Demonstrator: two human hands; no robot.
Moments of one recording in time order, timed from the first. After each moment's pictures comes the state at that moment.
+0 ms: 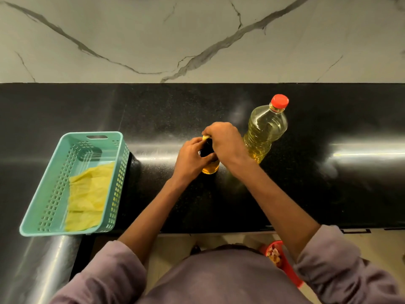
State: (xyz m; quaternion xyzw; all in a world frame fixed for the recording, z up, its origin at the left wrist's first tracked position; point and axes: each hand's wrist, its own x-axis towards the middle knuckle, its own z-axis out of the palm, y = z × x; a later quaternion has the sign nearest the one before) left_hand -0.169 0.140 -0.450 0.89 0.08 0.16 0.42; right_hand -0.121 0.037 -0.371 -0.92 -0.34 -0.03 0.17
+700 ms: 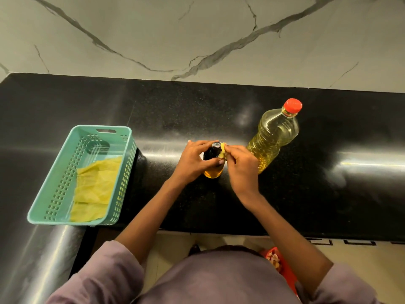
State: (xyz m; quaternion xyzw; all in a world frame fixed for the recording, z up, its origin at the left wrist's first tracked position) left_hand -0.180 0.155 -0.457 0.88 0.05 0.12 0.47; right_hand -0.155 0.010 -0.423 -0.87 -0.22 -0.09 0.42
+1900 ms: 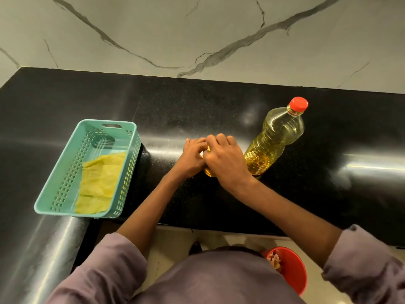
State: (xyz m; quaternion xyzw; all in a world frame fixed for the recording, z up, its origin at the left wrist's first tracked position) left_hand -0.185 0.166 -0.459 0.87 0.04 0.06 0.48; right_hand -0.156 0.040 -0.404 -0.83 -0.50 -0.25 -0.01
